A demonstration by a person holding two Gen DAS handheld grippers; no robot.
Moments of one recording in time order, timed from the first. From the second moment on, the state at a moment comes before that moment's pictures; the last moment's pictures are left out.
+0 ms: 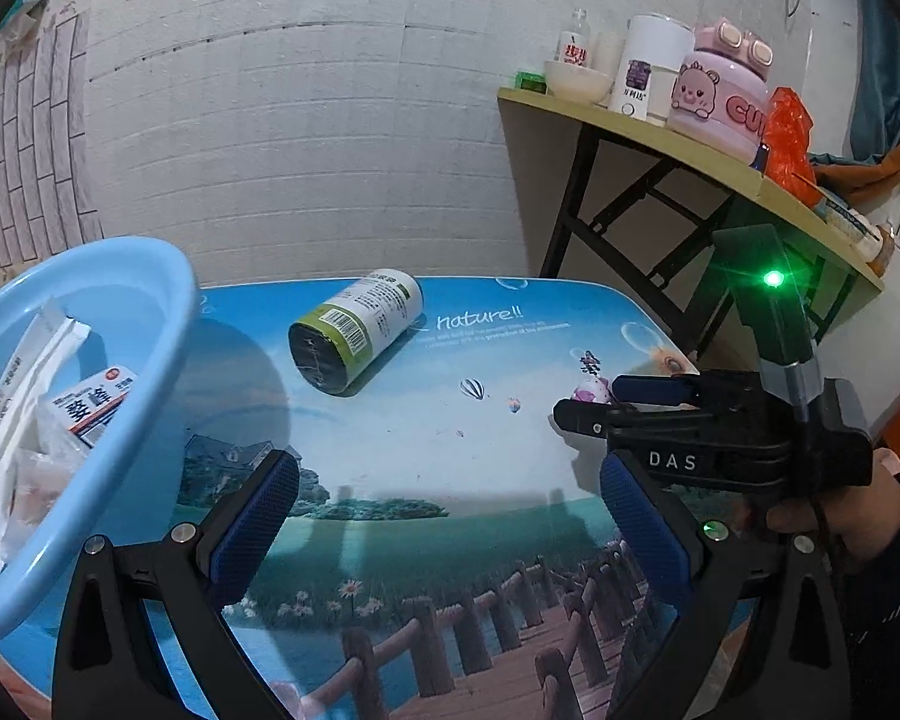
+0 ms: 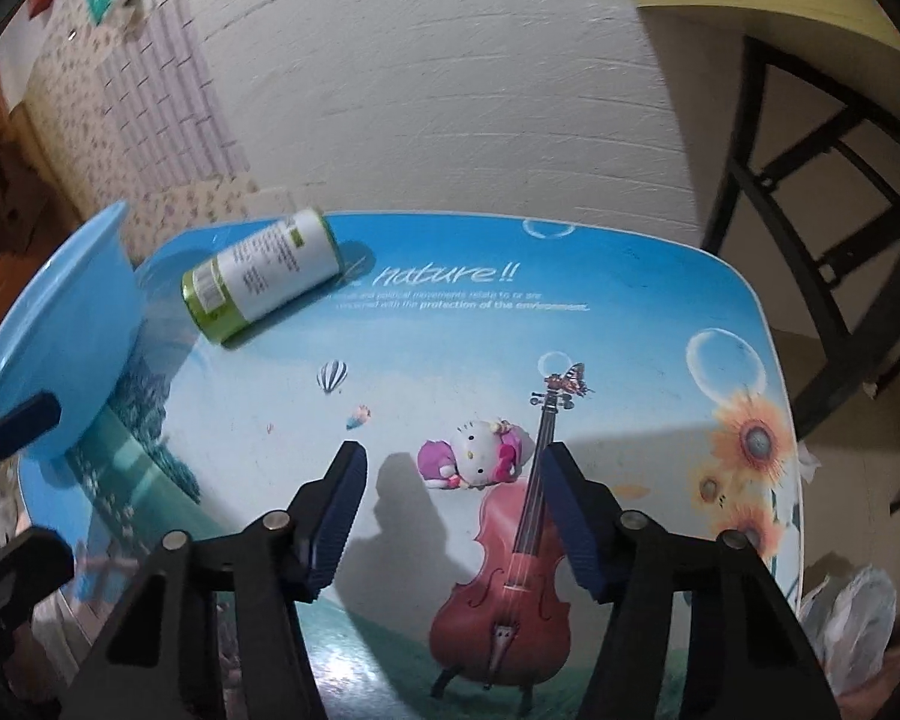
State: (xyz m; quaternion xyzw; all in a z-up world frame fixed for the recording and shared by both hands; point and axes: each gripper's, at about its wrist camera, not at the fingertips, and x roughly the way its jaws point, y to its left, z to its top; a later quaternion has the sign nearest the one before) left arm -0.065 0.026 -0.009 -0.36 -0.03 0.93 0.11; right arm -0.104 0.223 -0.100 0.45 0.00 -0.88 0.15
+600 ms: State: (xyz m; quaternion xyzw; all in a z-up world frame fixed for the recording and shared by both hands) left arm -0.117 0.039 -0.020 -0.36 -0.01 0.93 0.09; right arm -0.116 0.218 -0.105 0.44 0.07 -0.88 0.20
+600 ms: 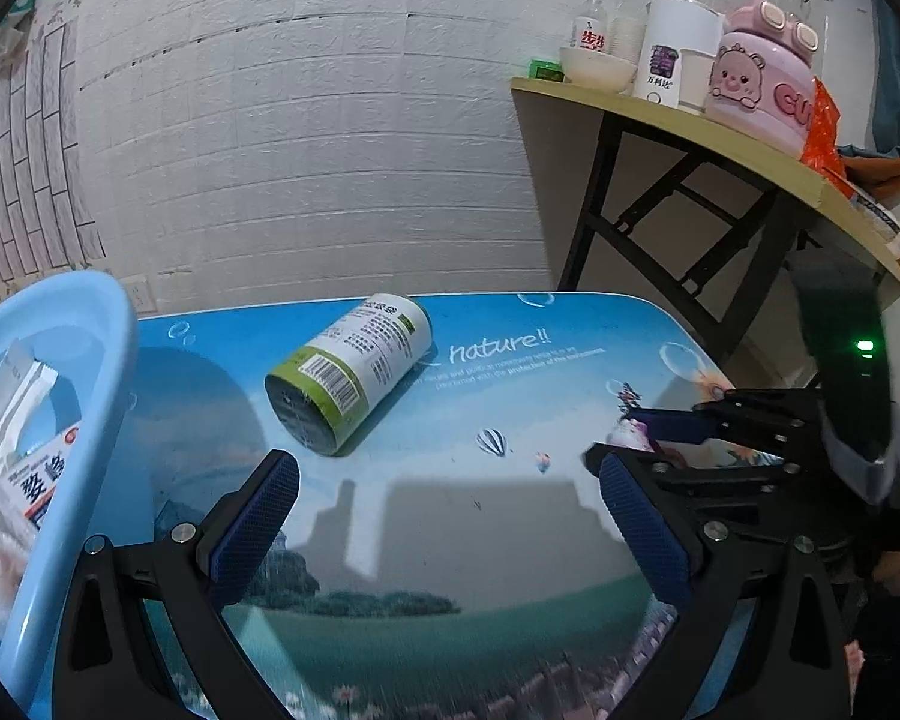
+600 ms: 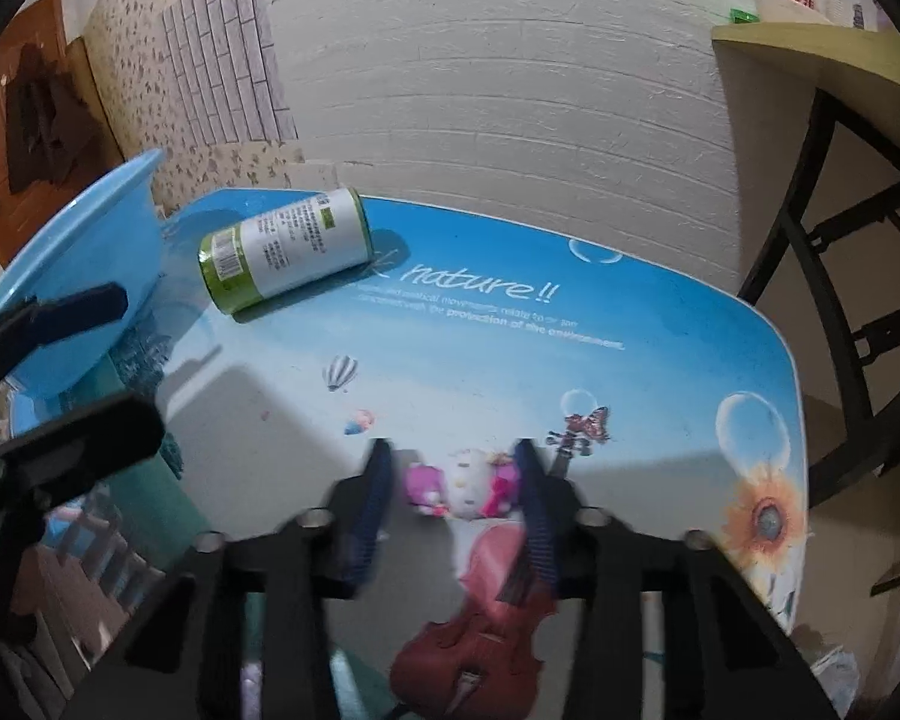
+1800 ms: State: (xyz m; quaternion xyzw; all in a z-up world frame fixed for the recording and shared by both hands) left arm -0.211 0.069 -0.052 -0.39 0.16 0.90 0.00; right arm -0.115 0.232 -0.102 0.44 0.03 -0.87 0.22
